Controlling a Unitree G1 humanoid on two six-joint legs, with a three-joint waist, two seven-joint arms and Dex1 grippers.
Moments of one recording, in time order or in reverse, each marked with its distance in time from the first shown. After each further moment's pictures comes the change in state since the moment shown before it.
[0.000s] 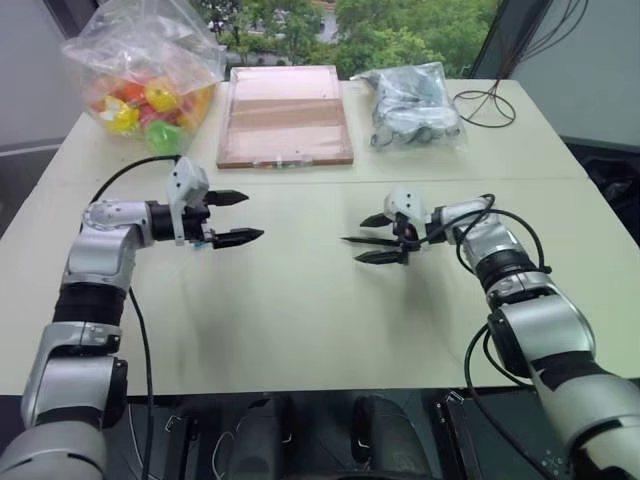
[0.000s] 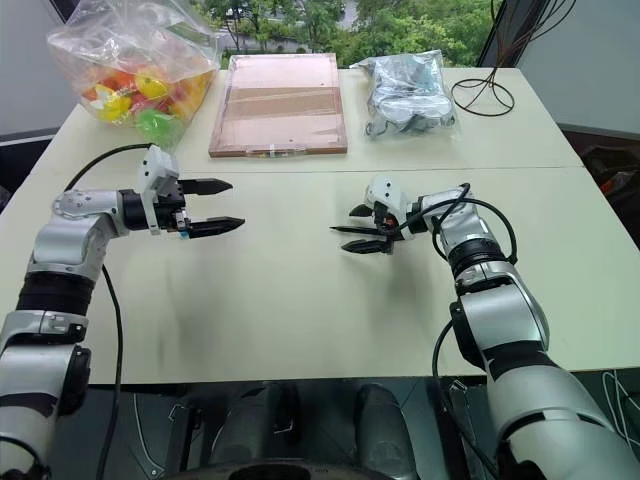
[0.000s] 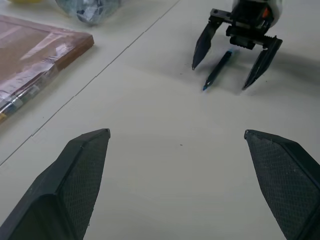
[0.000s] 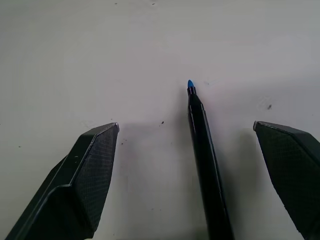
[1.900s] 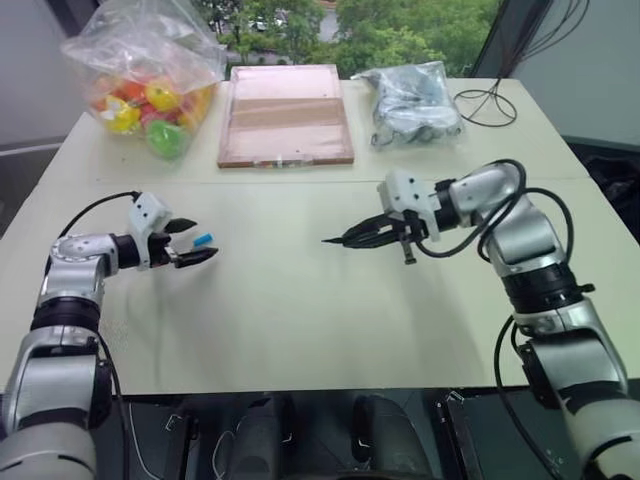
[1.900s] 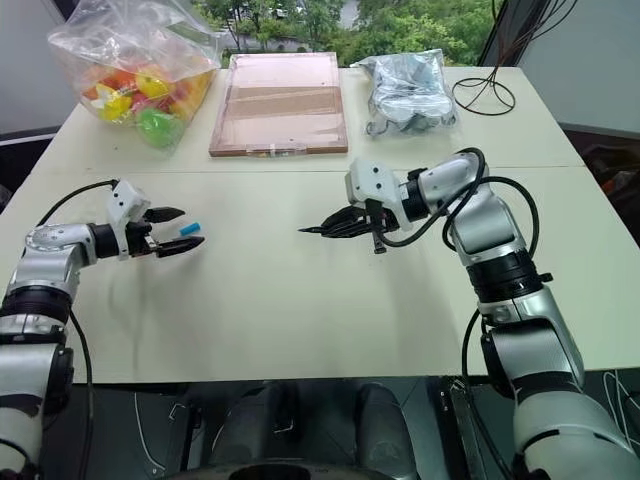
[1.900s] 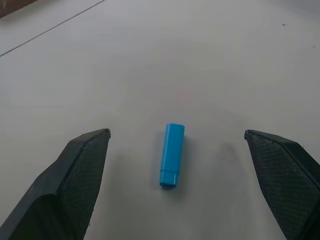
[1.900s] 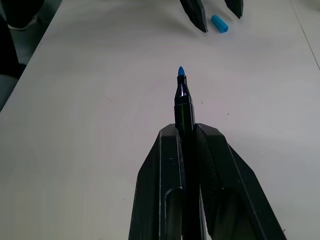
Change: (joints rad) left arm -0.053 0.064 0.035 0.537 0.169 -0.297 0.053; right arm 0.199 -0.147 0.026 -1.025 0.152 0.494 0.134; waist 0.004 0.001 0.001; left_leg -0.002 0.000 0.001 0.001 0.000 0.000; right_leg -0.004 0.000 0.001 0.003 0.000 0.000
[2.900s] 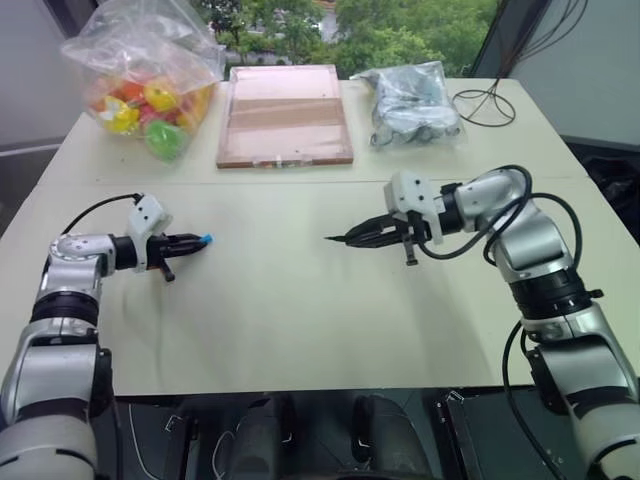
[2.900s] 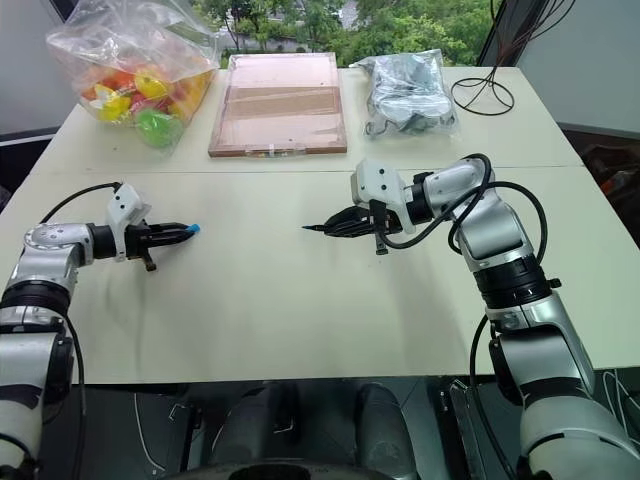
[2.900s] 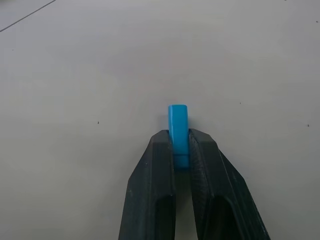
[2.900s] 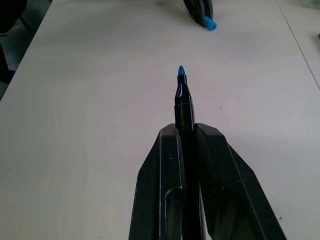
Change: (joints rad) left arm -0.029 0.019 -0.013 0.086 0.050 -0.065 -0.049; right arm 0.019 -0.031 0.010 0.001 0.041 -0.014 -0.054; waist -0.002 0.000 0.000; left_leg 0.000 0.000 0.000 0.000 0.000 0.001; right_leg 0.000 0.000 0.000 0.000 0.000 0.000
